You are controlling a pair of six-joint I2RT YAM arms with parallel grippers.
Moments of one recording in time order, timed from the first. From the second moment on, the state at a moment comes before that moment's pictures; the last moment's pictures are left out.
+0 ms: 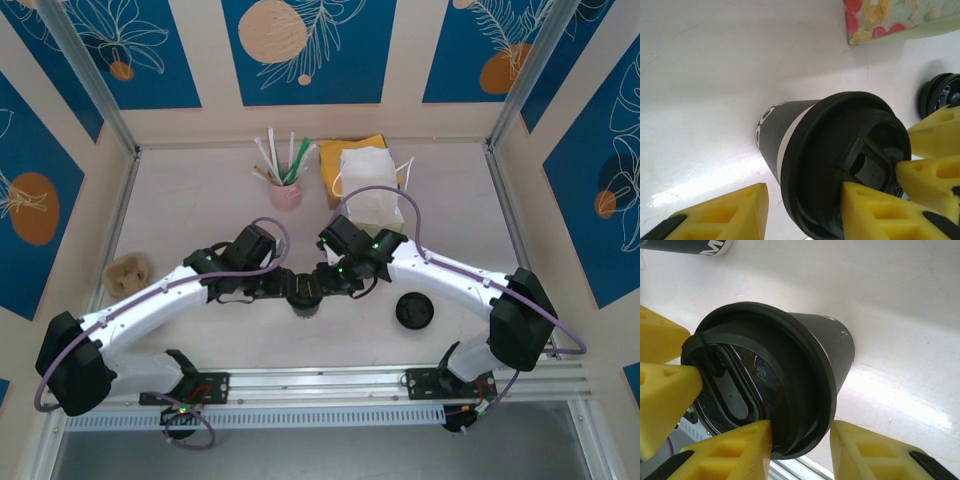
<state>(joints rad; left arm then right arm) -0.76 1.21 0.89 -0.71 0.21 -0.72 0.87 1.47 1.11 -0.76 -0.27 0.68</state>
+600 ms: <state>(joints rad) -0.75 1.20 0.83 -0.63 0.23 -0.71 0.88 1.48 1.11 -0.76 -0.27 0.68</state>
